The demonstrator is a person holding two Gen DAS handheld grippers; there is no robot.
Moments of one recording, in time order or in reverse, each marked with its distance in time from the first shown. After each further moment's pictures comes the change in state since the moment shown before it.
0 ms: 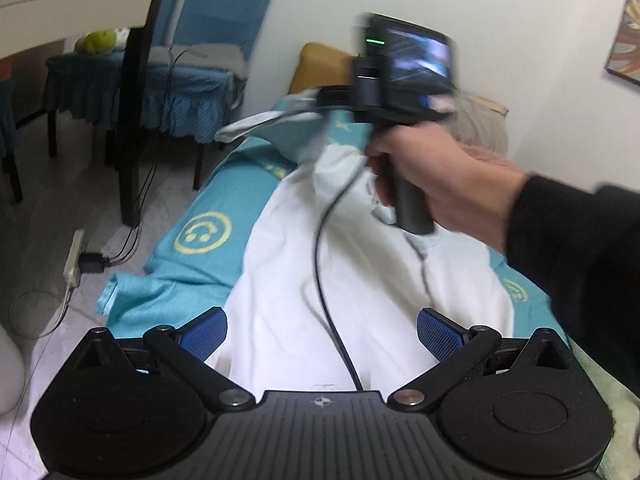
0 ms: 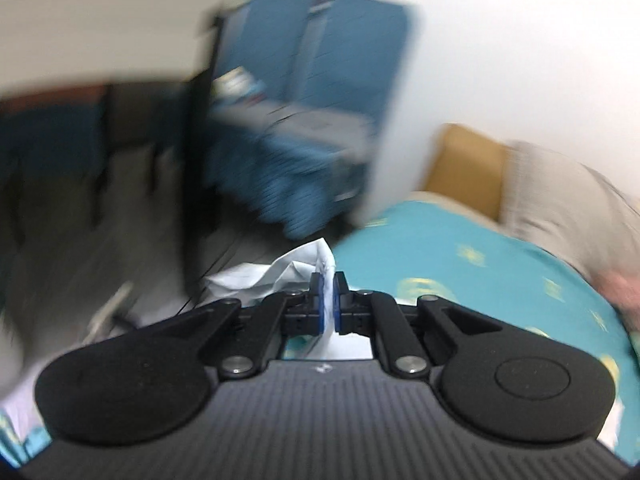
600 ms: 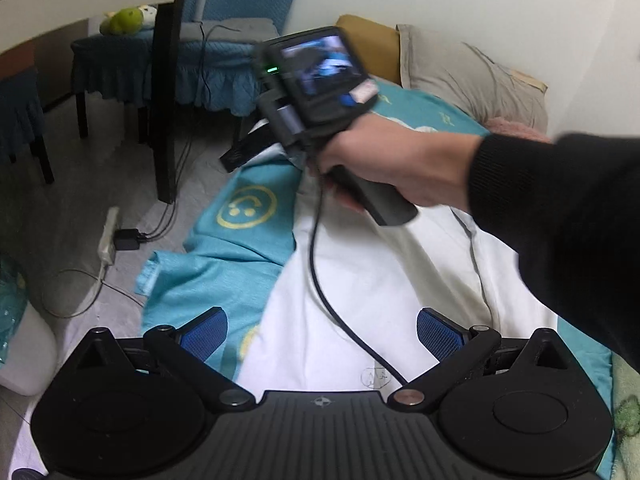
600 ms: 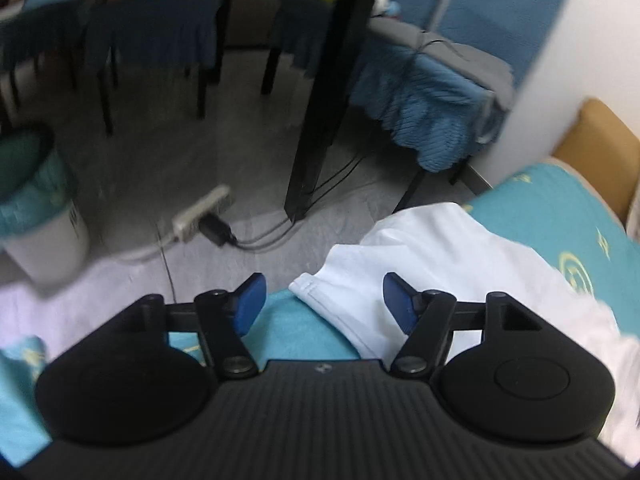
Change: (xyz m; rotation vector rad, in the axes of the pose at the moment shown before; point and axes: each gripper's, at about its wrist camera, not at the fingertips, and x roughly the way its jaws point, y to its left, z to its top) left arm 0.014 0.021 0.004 -0.026 0.103 0.119; right arm 0.076 0.131 -0.034 -0.364 0.290 0.339
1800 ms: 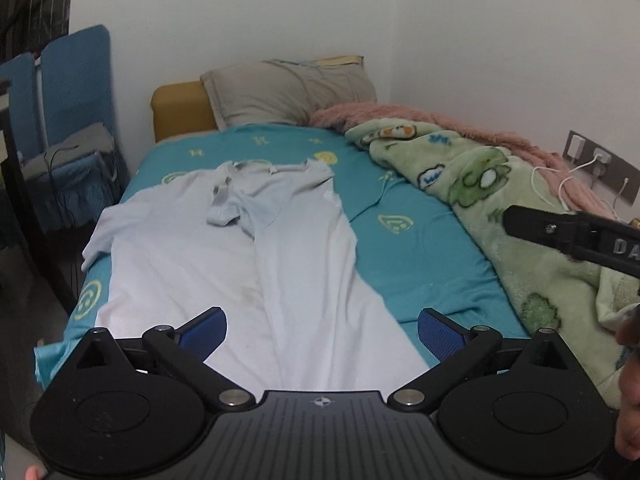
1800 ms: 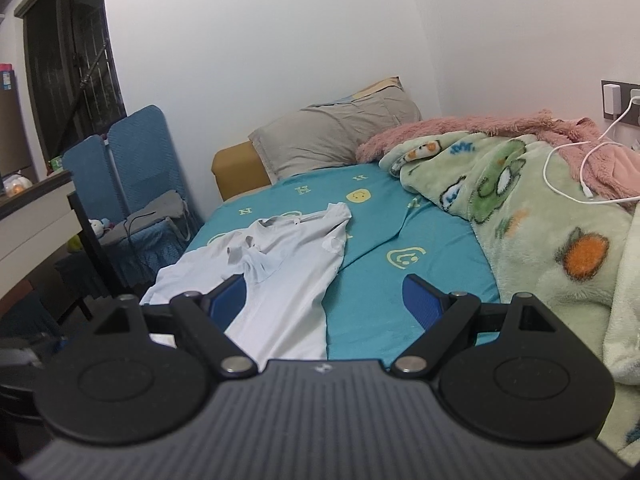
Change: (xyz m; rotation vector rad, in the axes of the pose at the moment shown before) left arm -0.068 -0.196 -0.078 0.459 -0.122 -0.202; right arm -0.475 0.018 -0.345 1.017 -0.418 -0.565
